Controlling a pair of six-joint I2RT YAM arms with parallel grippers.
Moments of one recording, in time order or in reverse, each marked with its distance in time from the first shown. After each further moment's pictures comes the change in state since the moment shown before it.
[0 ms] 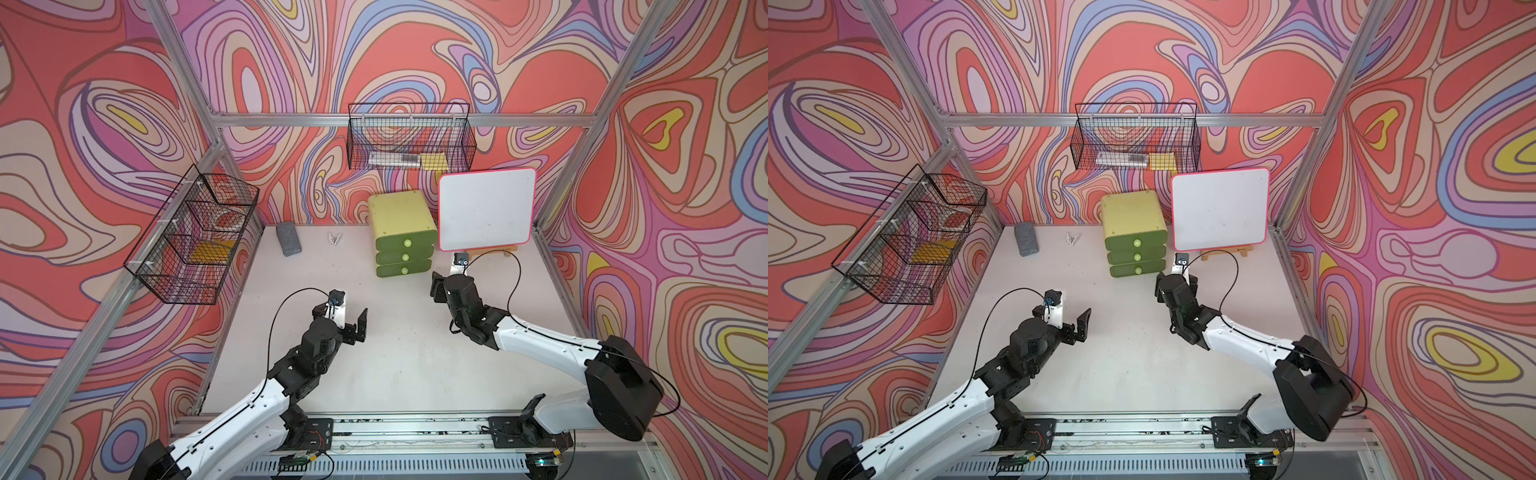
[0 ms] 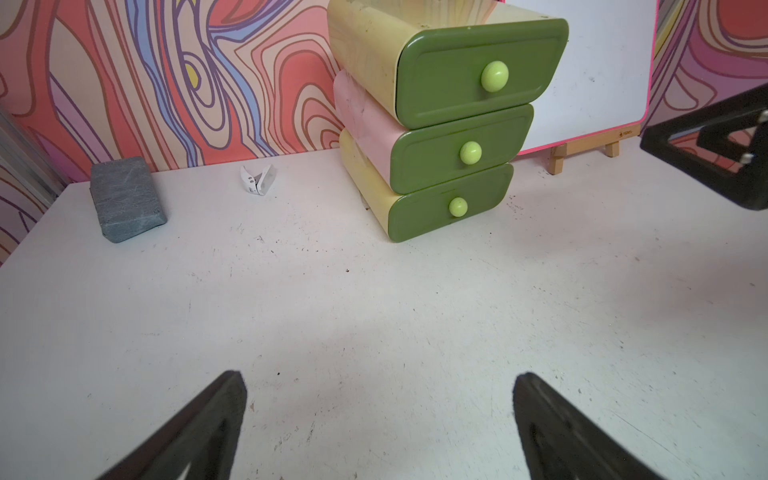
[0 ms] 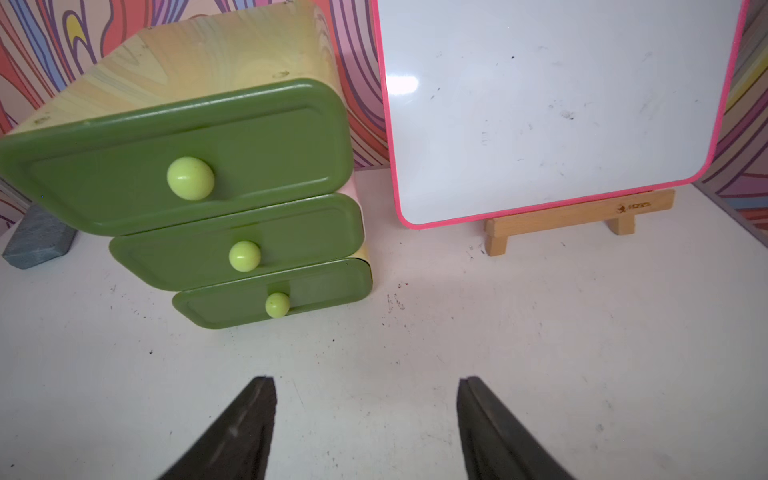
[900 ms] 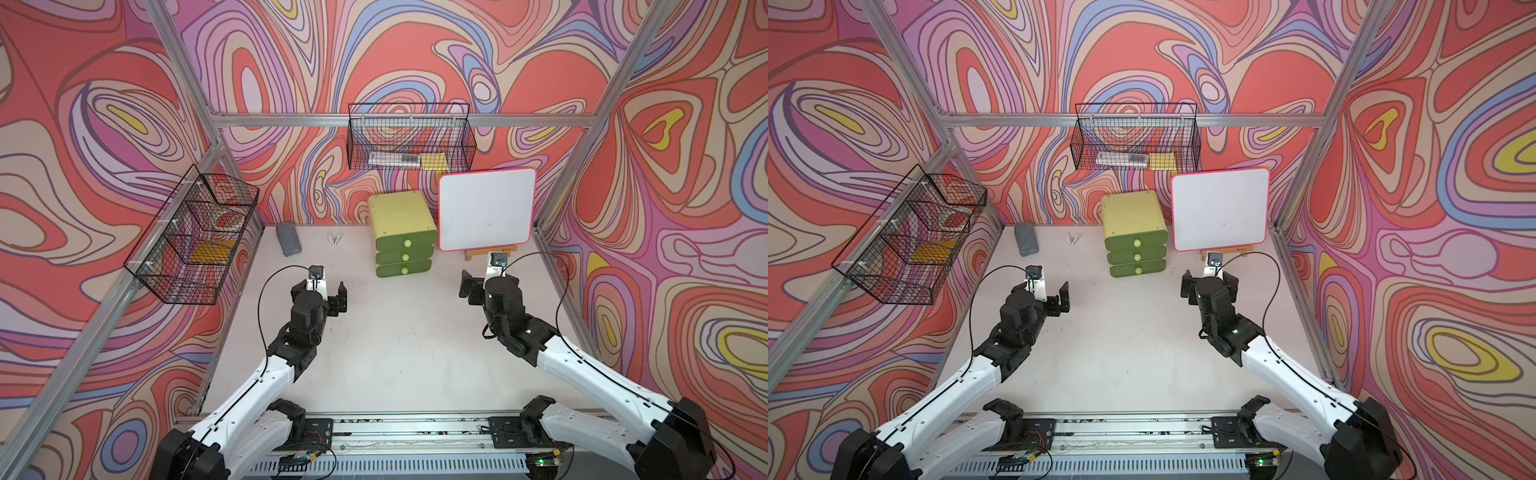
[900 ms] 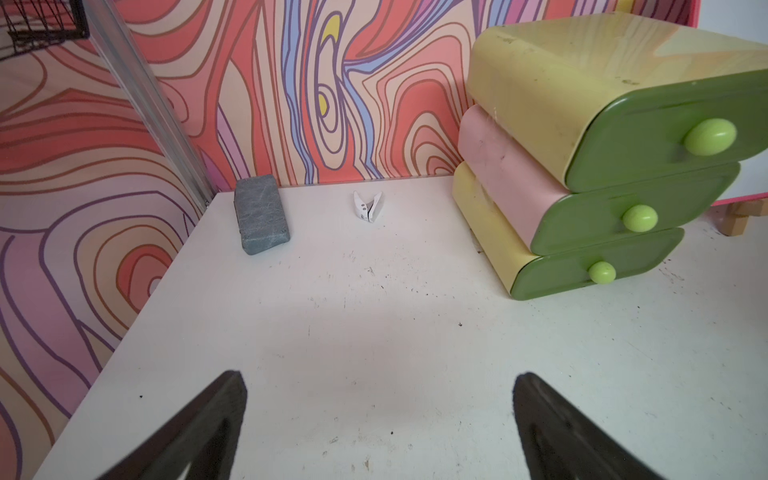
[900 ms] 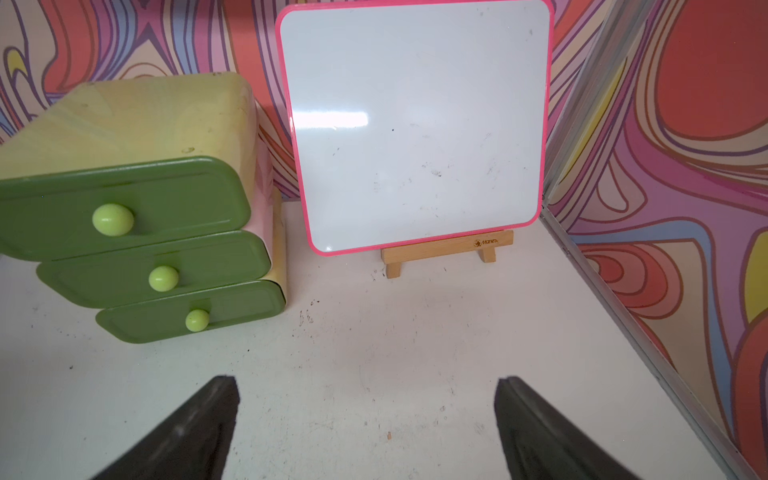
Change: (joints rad) left arm 0.329 0.210 0.153 0.049 0.050 0.076; right arm -0.162 -0.356 -0.060 -0.198 -0.033 -0.131
